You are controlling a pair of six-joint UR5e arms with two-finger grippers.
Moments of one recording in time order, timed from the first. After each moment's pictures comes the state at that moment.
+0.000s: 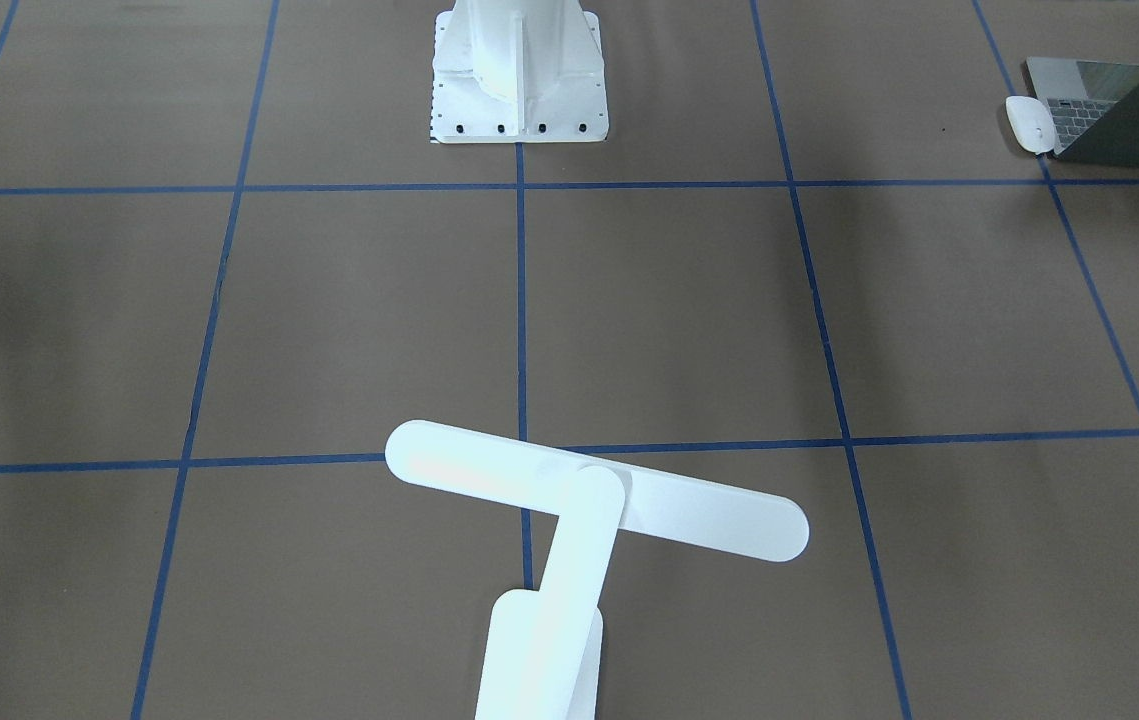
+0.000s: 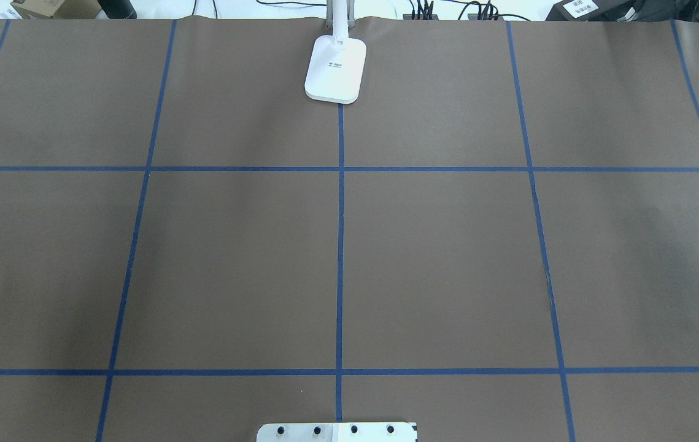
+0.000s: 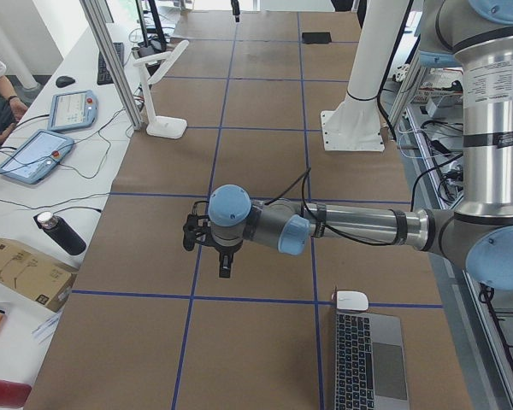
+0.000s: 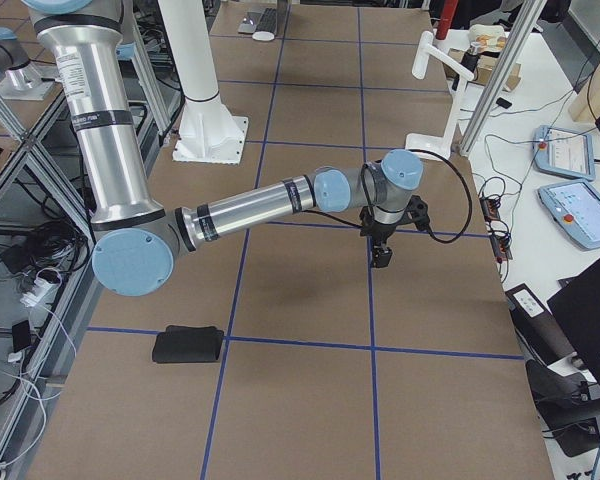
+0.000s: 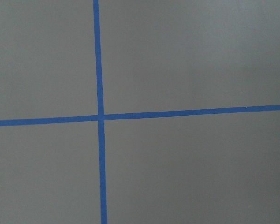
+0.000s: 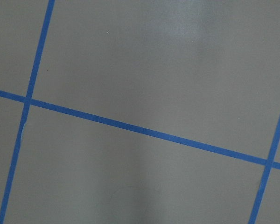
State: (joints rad) left arm -1.52 -1.39 -1.78 -1.81 -2.50 -0.28; right arm 1.35 -1.37 1.69 -1.72 2.38 0.03
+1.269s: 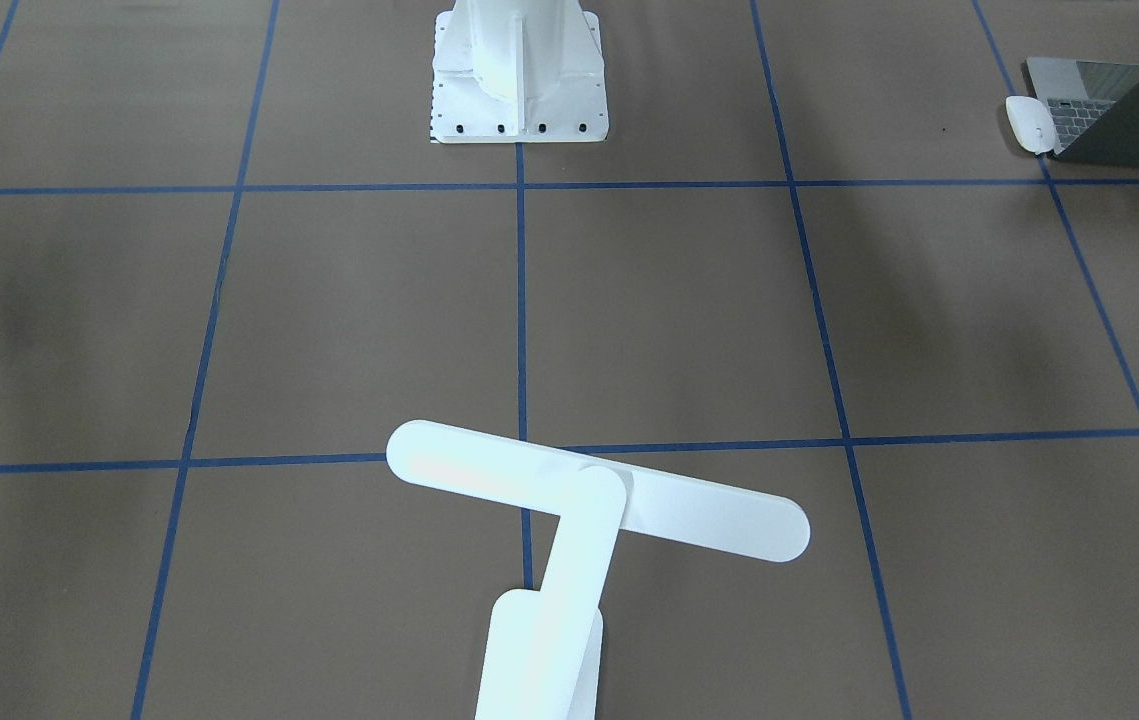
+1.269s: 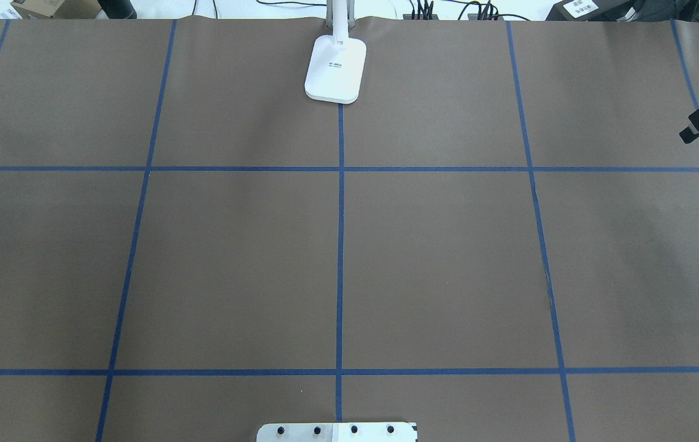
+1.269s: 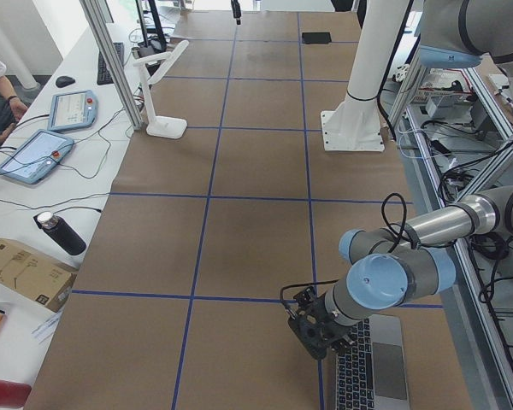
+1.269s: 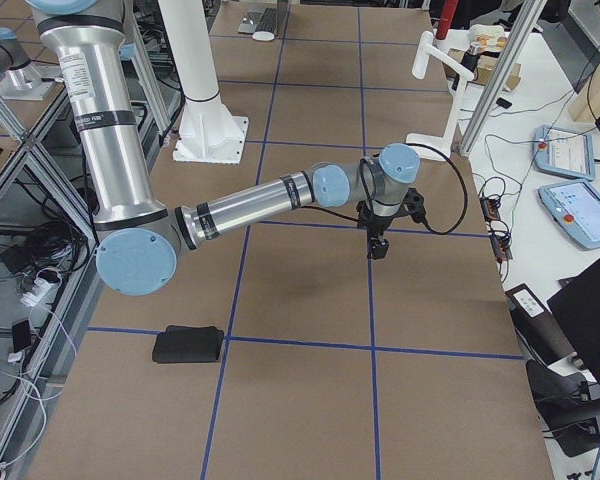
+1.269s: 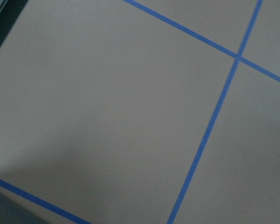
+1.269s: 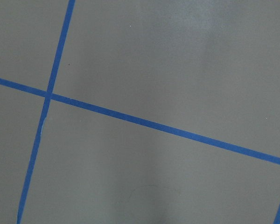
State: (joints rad) left arm -2.01 -1.06 -1.87 -1.62 -2.38 -0.35; right arm 1.32 -1.37 1.73 -1.72 2.40 0.06
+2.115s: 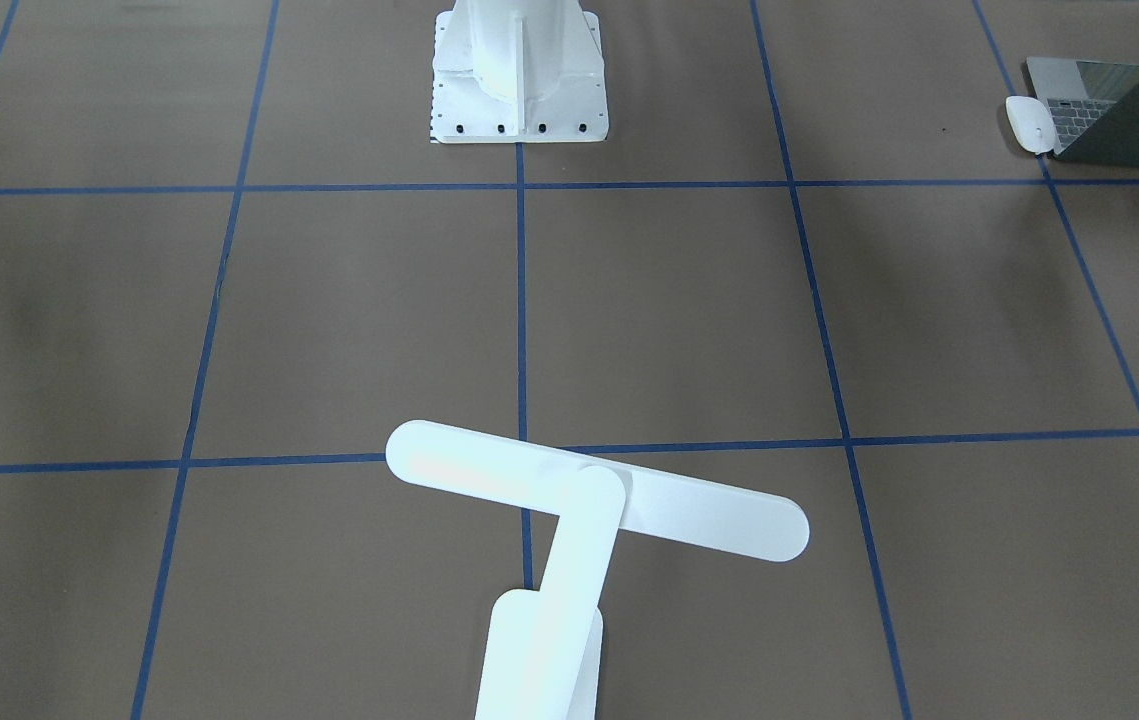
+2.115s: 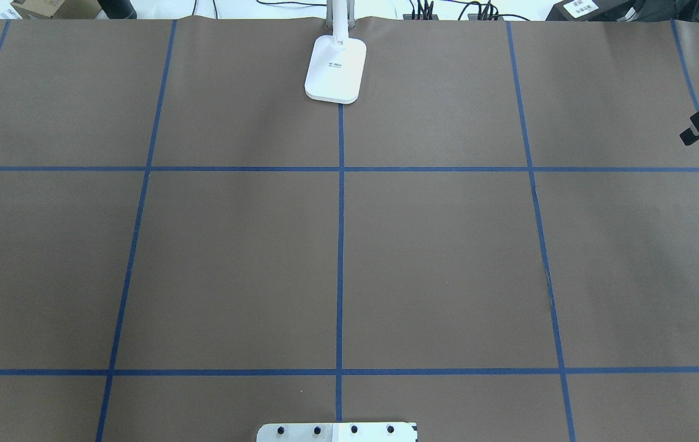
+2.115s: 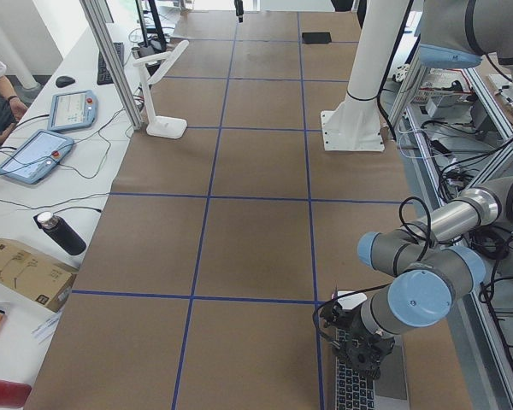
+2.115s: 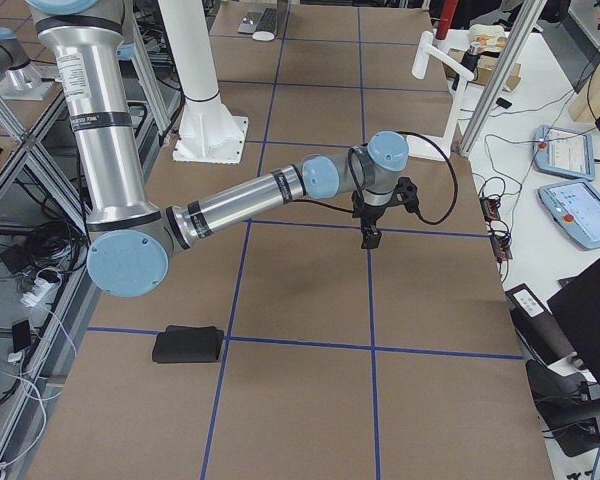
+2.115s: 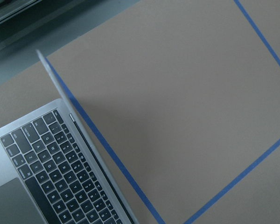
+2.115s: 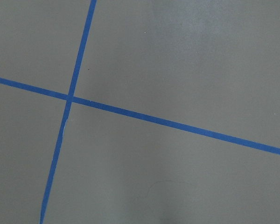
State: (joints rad) left arm -2.09 -0.99 -1.87 -1.55 -2.37 -0.46; right arm 1.32 -1.40 1.80 -1.72 2.41 0.11
